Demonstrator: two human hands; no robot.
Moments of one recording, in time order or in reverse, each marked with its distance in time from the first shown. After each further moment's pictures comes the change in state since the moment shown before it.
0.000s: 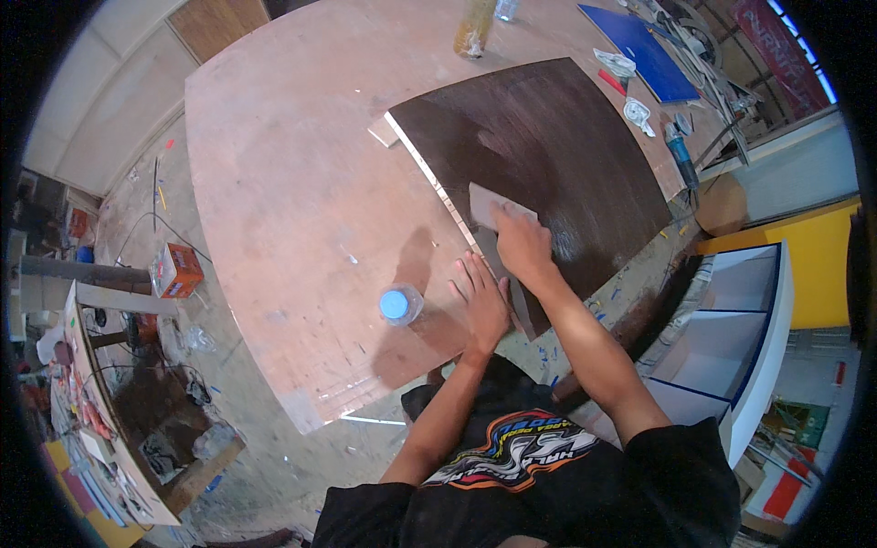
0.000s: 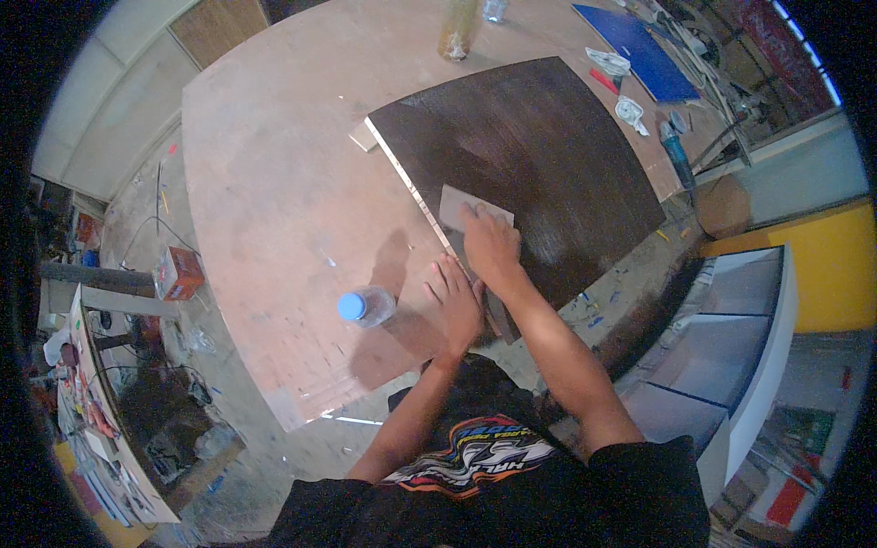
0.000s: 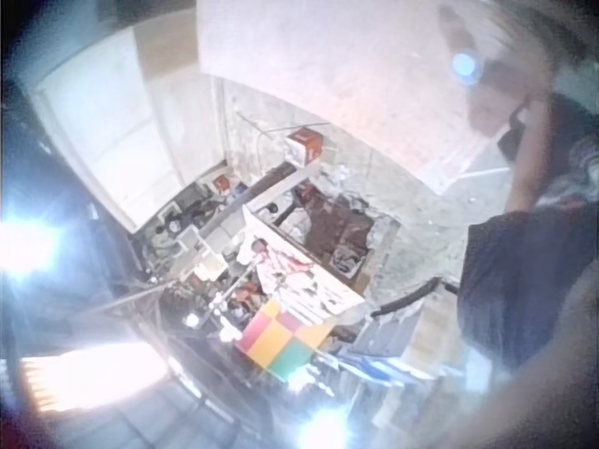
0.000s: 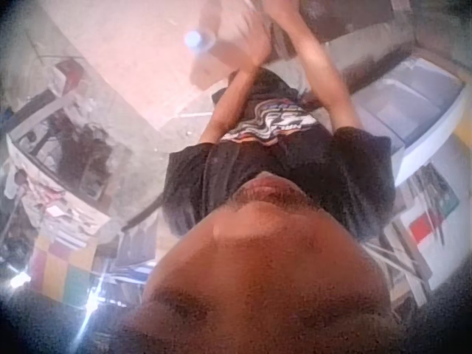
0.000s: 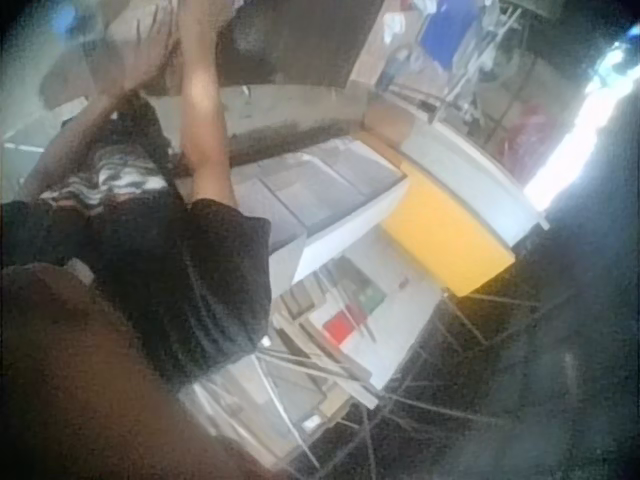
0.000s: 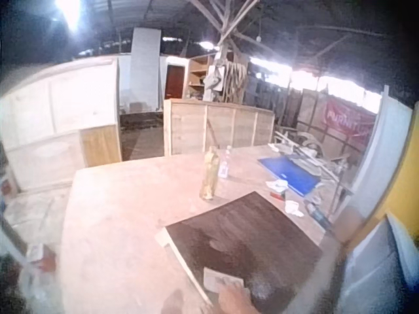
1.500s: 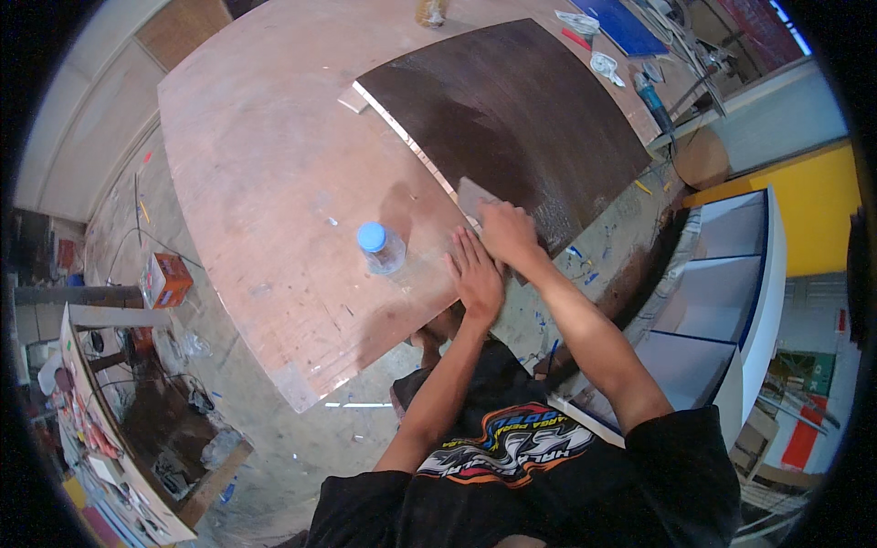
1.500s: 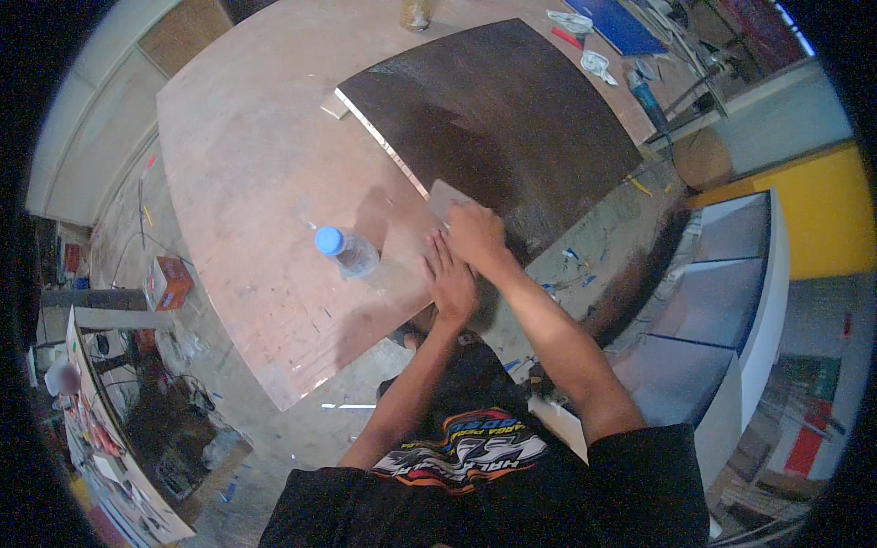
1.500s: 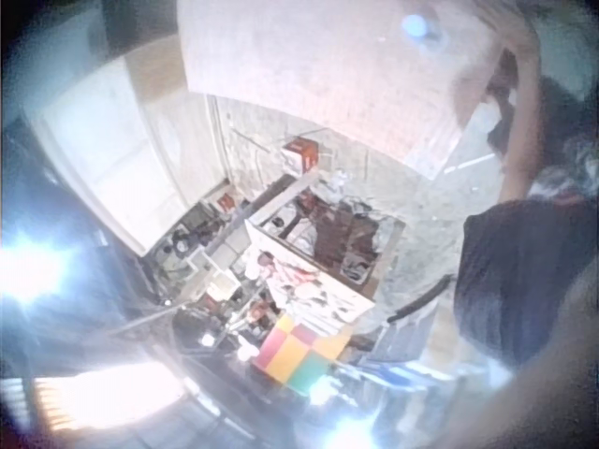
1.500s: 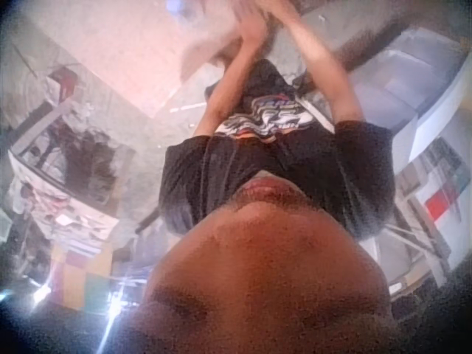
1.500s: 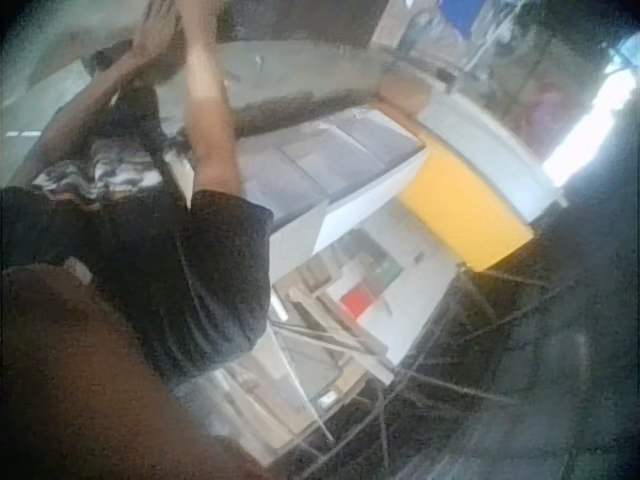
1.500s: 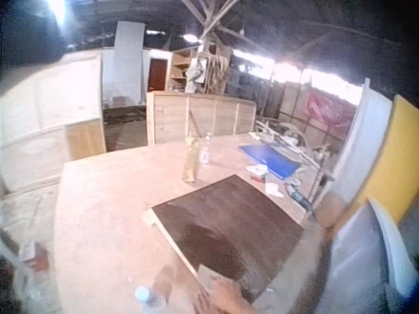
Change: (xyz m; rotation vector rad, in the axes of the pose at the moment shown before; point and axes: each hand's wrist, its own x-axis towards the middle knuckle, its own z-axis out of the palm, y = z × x) left_hand -0.060 -0.017 0.016 0.194 -0.081 0.086; right_hand -0.081 -0.007 0.014 -0.005 -0.168 0.084
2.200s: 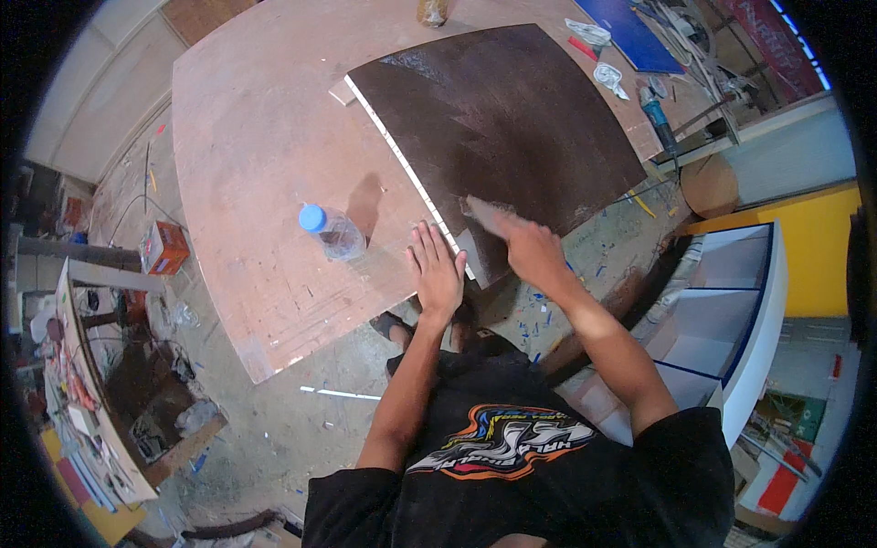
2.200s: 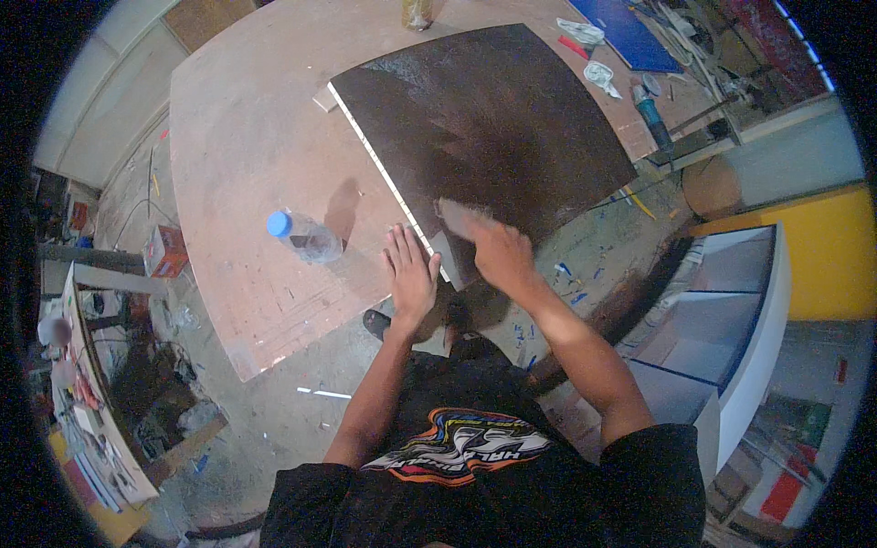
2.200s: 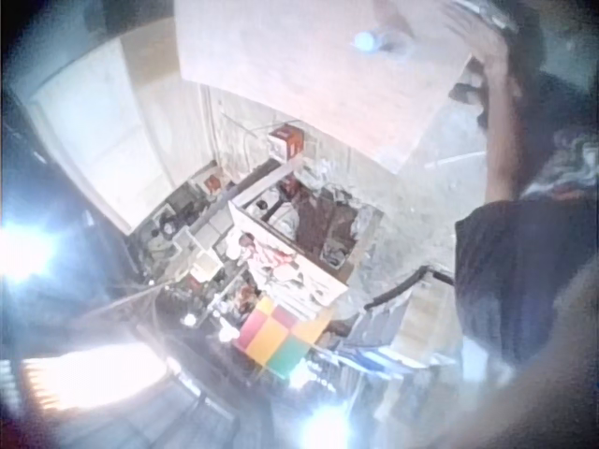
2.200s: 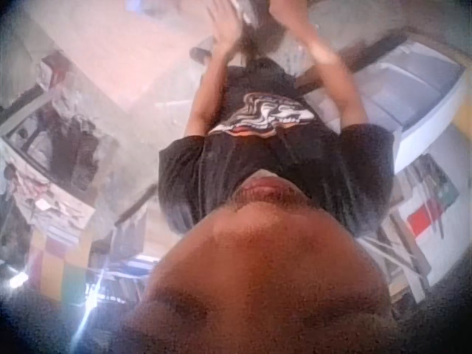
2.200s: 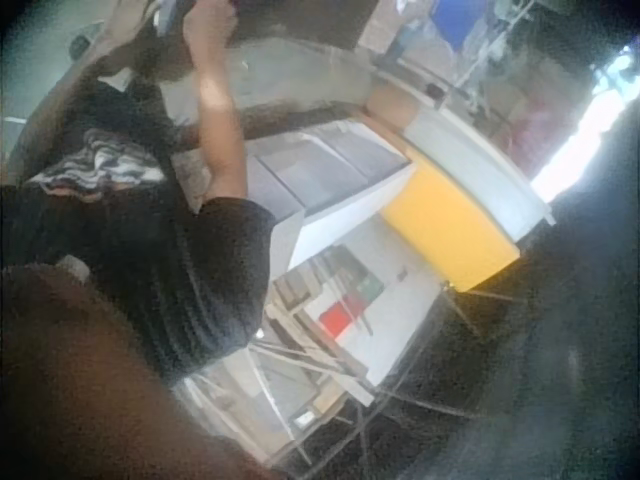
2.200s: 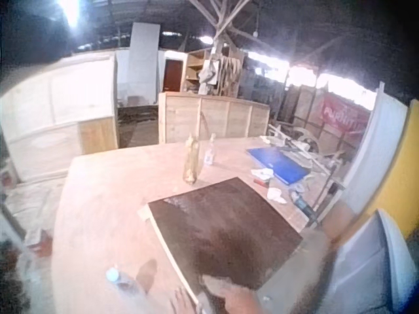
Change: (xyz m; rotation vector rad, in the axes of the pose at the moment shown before) left_hand -0.006 0.013 -0.022 -0.094 0.088 -0.080; right_hand -0.045 0.112 -0.023 0.047 0.047 -0.239
